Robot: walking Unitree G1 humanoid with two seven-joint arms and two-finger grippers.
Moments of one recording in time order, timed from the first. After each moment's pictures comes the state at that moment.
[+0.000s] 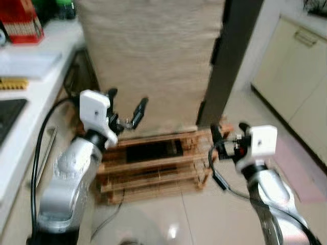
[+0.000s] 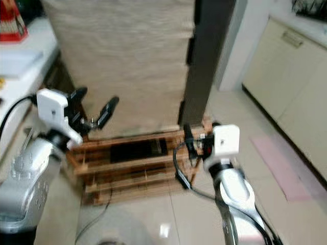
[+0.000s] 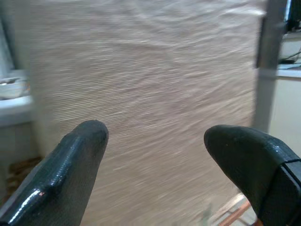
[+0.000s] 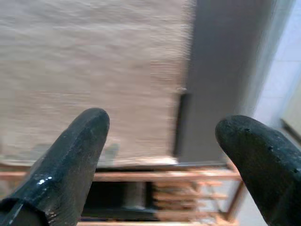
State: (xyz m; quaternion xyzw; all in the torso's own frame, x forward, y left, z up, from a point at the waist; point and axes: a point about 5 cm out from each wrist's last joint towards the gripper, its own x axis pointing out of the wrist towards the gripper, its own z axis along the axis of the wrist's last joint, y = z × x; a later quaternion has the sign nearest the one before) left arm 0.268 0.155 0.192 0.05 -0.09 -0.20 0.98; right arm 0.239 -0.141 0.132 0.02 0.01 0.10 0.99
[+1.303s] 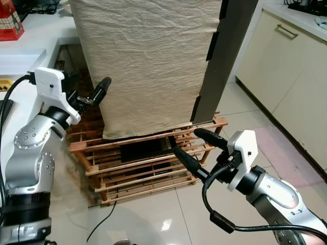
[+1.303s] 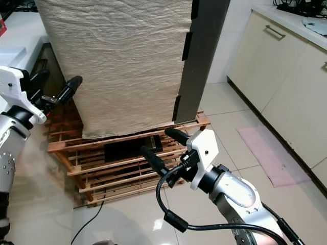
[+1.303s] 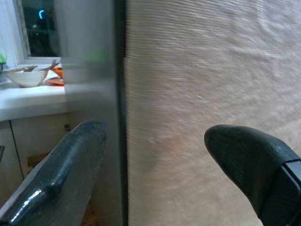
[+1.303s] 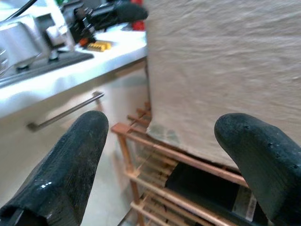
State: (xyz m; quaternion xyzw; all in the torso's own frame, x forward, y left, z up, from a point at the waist) left arm 0.318 0.239 0.214 0.00 -0.09 -0.15 0.98; right arm 0.208 -0.120 0.159 0.04 0.01 0.43 0.90
